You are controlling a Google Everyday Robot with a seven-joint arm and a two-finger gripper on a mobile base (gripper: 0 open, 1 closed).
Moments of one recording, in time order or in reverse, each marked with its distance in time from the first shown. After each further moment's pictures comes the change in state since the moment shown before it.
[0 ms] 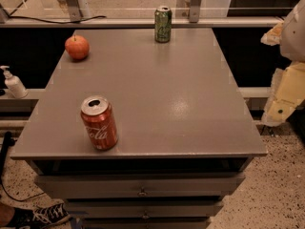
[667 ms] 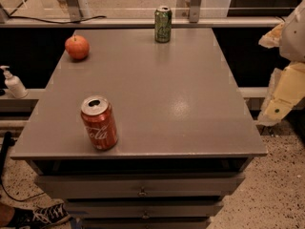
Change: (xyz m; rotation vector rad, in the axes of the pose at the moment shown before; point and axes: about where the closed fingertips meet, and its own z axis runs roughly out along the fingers) arm -0.002 0.000 0.004 -0.024 -0.060 0.028
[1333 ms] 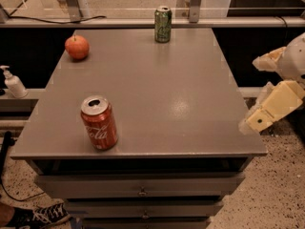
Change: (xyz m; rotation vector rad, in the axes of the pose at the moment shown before) arm -0.017 0.023 0.025 -0.096 -0.302 0.200
